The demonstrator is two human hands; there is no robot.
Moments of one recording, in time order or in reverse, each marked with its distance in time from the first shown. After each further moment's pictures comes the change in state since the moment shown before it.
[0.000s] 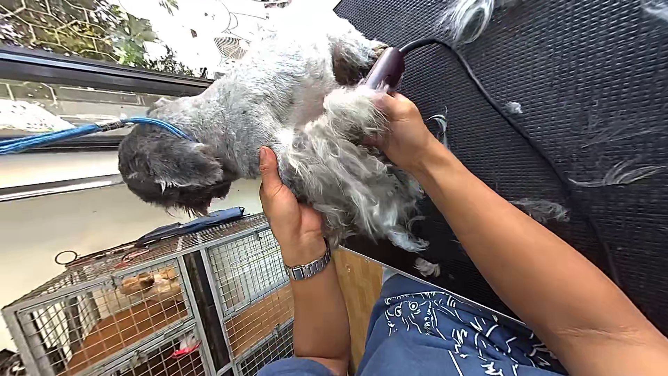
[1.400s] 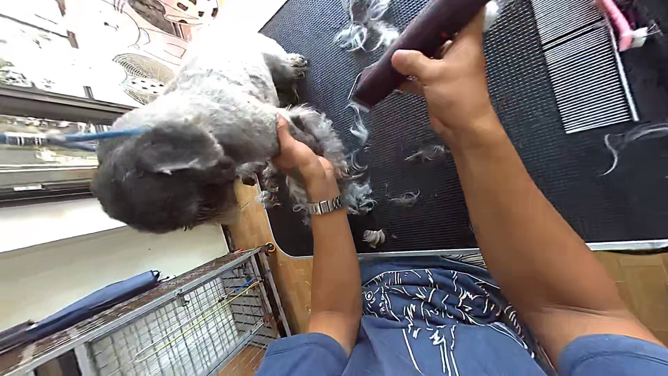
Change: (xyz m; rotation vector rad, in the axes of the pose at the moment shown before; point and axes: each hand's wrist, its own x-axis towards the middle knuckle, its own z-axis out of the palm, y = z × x) left_hand -0.009 -0.107 0.052 -0.110 0.219 0.105; right_hand -0.123 -0.091 -0.039 -0.628 0.415 -0.677
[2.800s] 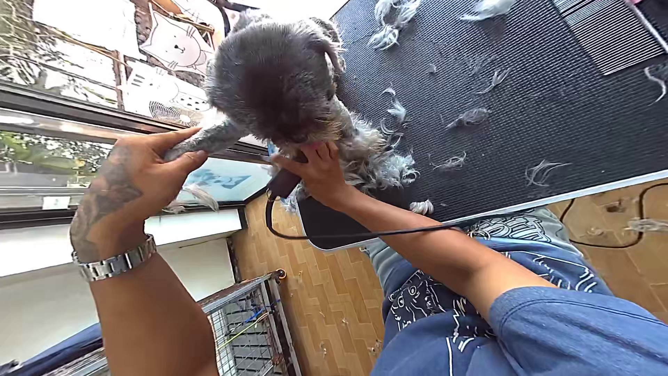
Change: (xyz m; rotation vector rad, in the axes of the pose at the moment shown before) left_hand 0.180 0.225 -0.198 1.378 -1.018 0.702; right_hand -0.156 0.163 0.213 -0.899 -0.057 -0.985
